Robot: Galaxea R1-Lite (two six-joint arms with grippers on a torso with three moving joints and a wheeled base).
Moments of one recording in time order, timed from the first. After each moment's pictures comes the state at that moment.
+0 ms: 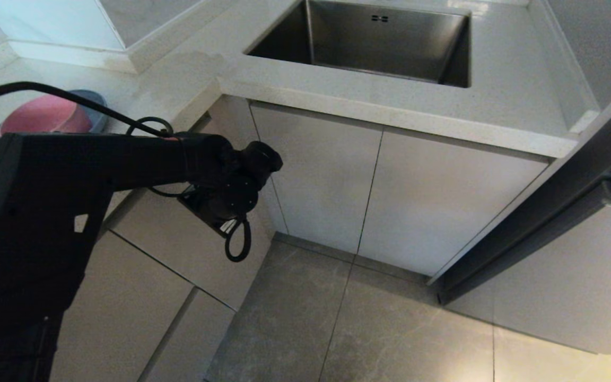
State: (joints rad) left arm -0.47 2.19 -1.94 0.86 0.98 0.14; right arm 0.00 0.00 0.00 0.00 0.00 0.00
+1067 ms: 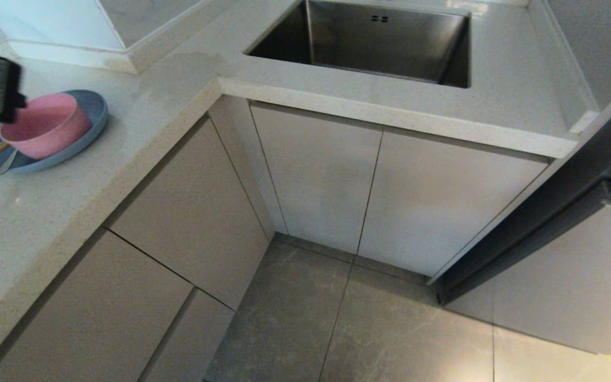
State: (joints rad) left arm -0.25 1.38 -1.89 0.90 0.51 0.15; right arm 0.00 0.00 0.00 0.00 0.00 0.00
